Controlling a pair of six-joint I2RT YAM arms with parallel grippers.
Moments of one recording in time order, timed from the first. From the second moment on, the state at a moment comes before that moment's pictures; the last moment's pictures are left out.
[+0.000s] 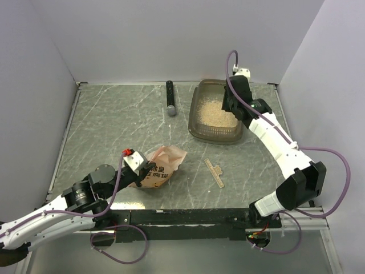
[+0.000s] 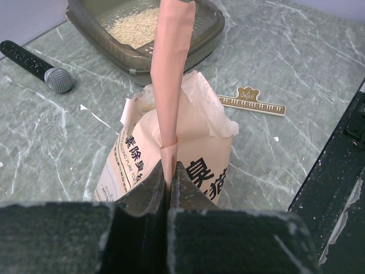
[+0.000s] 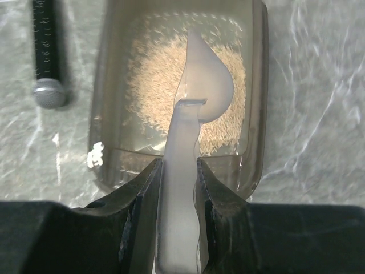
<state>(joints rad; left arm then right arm) -1.07 0.44 0.53 -0.24 -0.20 0.00 0.40 1.46 1.44 -0.61 0.39 0.34</state>
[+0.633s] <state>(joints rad) -1.07 0.46 0.54 -0.23 -0.22 0.00 0.45 1.12 1.54 -0.97 -0.40 0.26</state>
